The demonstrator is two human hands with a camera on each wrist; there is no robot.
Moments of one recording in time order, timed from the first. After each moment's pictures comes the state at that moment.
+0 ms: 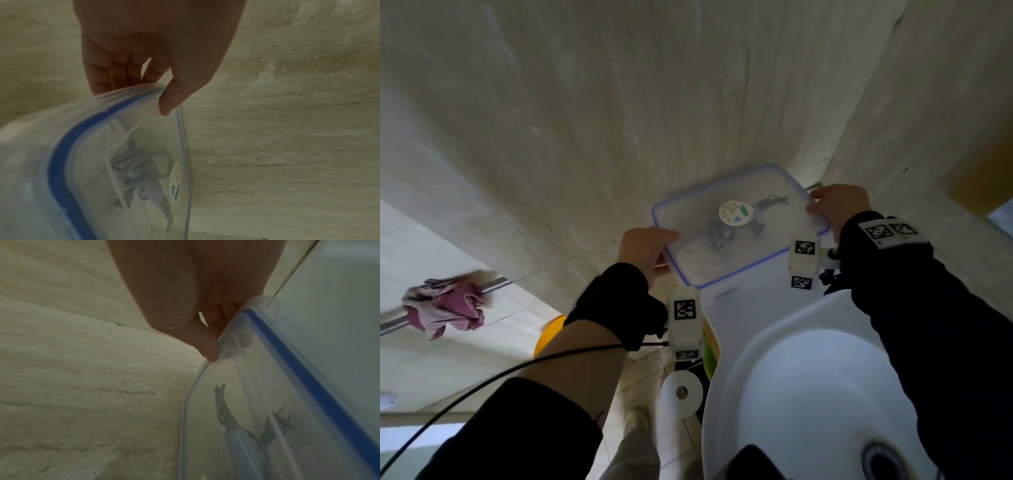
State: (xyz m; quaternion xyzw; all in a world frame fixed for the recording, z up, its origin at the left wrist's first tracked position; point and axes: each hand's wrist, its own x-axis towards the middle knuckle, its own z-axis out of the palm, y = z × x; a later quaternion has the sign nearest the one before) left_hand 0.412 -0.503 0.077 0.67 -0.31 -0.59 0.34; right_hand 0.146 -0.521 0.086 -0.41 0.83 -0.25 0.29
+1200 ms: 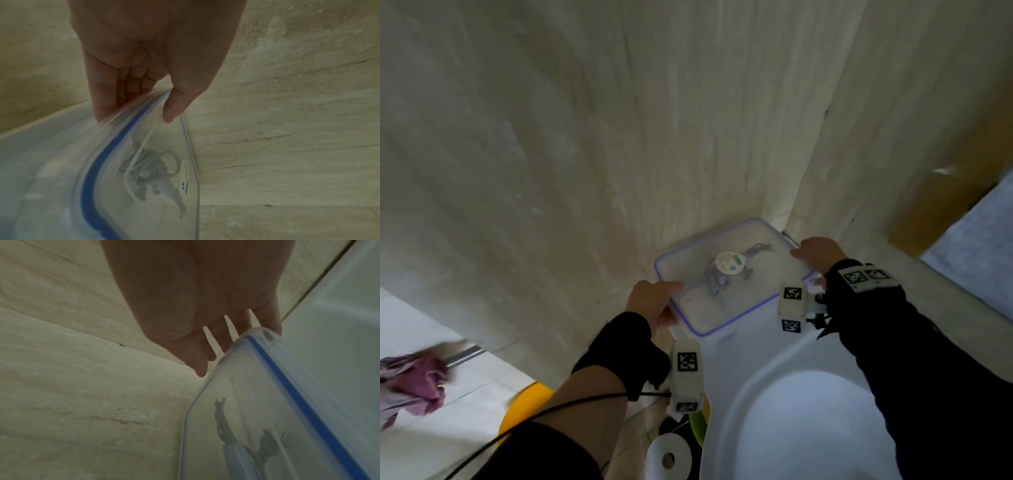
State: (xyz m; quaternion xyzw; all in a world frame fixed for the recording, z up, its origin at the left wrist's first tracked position) left_hand 0.397 -0.519 0.064 0.63 -0.34 -0.63 0.30; right_hand 0.143 -0.499 0.120 -0.38 0.85 -0.19 0.33
